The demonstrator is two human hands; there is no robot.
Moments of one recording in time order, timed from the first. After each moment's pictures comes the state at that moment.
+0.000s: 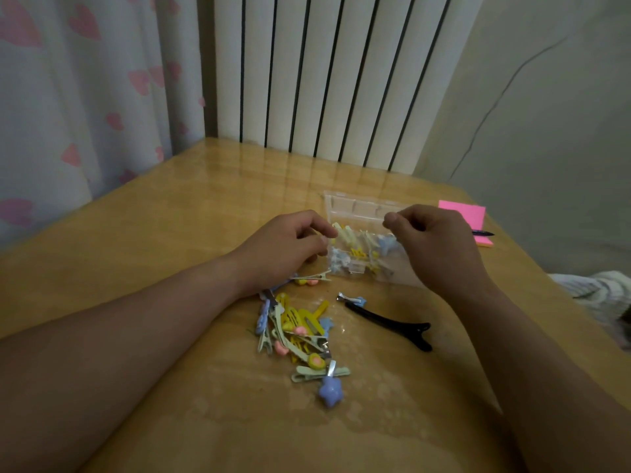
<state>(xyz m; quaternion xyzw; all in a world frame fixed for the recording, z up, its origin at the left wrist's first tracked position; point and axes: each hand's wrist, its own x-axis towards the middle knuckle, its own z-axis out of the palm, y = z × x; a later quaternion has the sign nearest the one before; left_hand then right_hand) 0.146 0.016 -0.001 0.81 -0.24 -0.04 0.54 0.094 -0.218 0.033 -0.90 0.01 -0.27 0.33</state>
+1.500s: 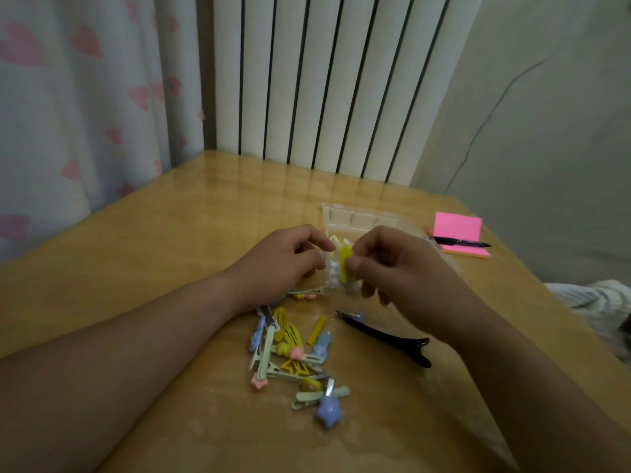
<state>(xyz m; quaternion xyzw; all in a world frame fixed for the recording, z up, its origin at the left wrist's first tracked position) 0.150 0.016 -0.004 0.81 -0.24 -0.03 0.54 0.058 -0.184 0.048 -0.90 -0.08 -0.08 0.41</state>
